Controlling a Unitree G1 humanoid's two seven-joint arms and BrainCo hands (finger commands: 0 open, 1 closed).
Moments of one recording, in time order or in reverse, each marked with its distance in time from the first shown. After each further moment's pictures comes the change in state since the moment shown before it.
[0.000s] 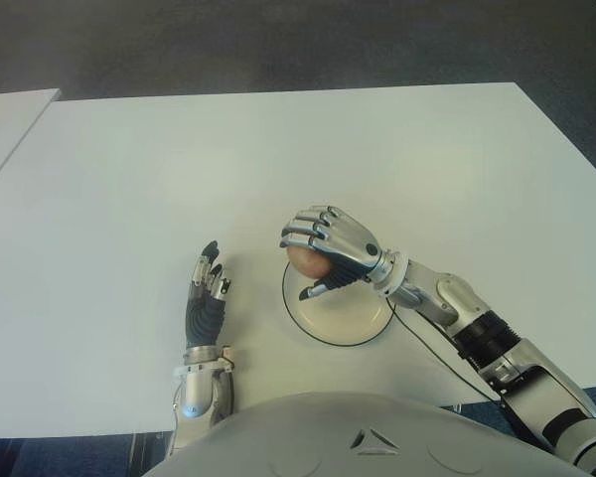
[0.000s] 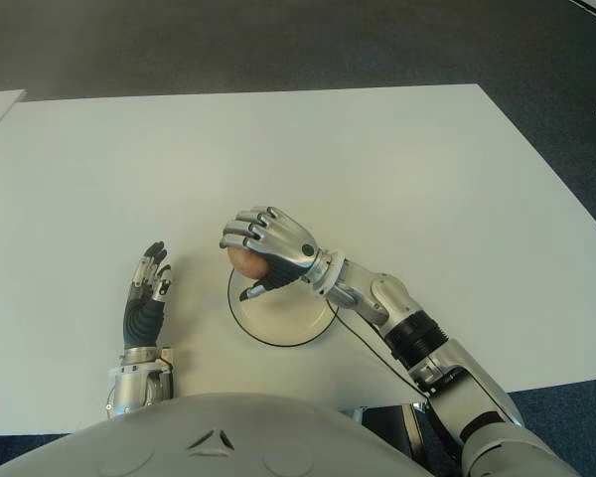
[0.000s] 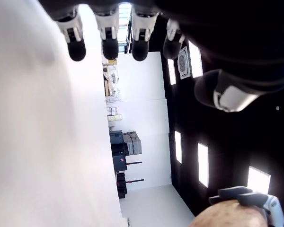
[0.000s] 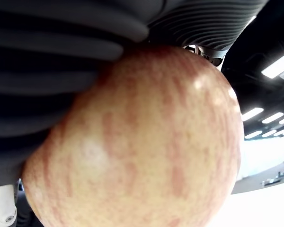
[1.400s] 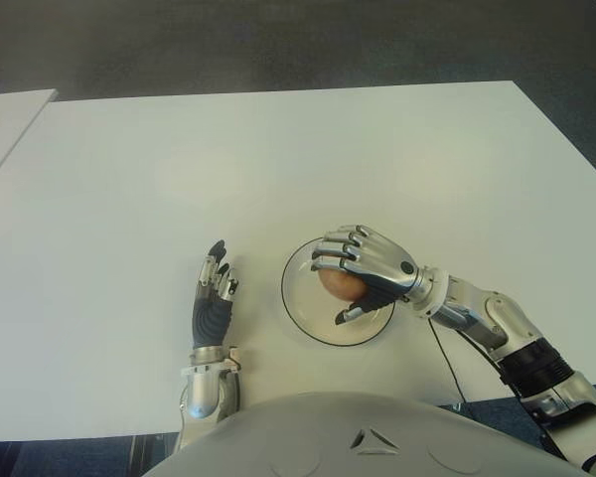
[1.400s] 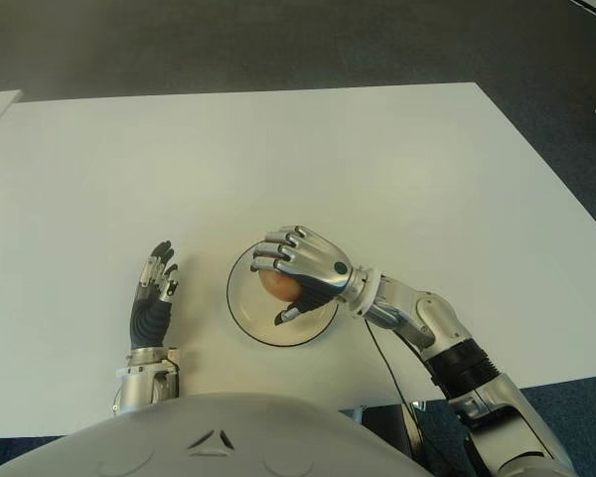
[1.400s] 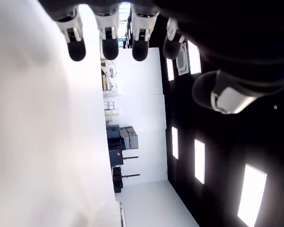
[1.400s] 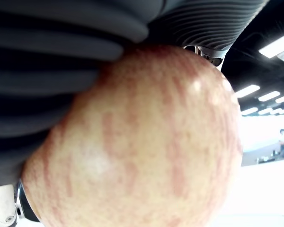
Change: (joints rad) left arm 0.007 -0.014 -0.032 -0.005 0.006 -0.005 0.002; right arm 0.154 -0.147 -0.168 -0.132 0.082 -0.094 0.216
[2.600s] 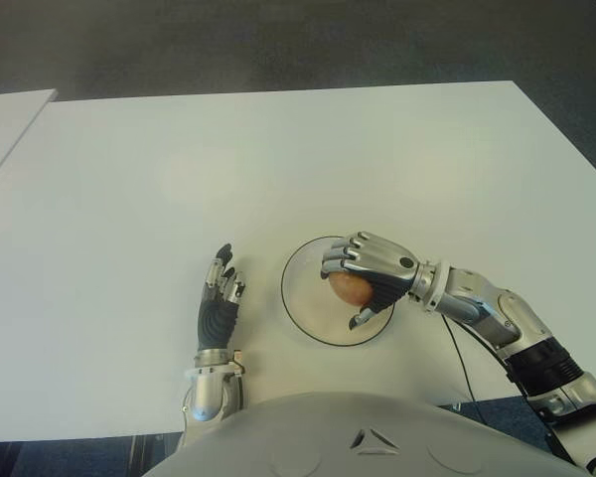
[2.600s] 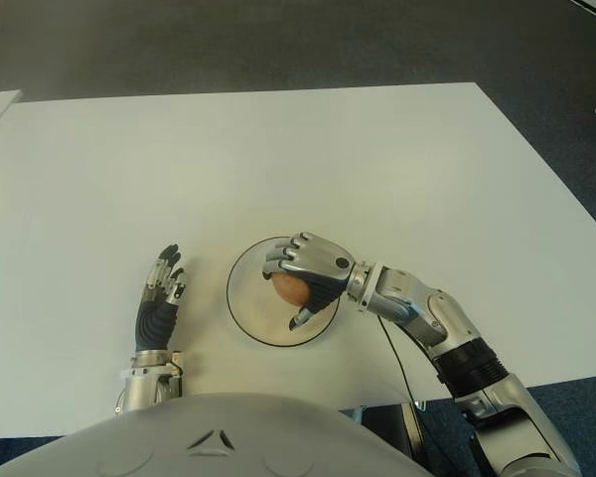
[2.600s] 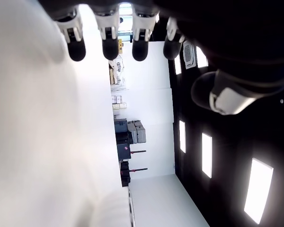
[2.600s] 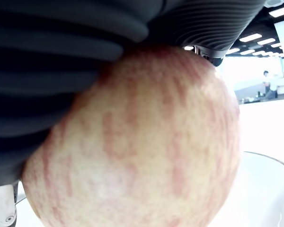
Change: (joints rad) left arm 0.025 0.001 -0.023 -0.031 0.025 0.039 0.006; right arm 0.000 -0.010 -0.034 -0.004 0.144 0.032 0.341
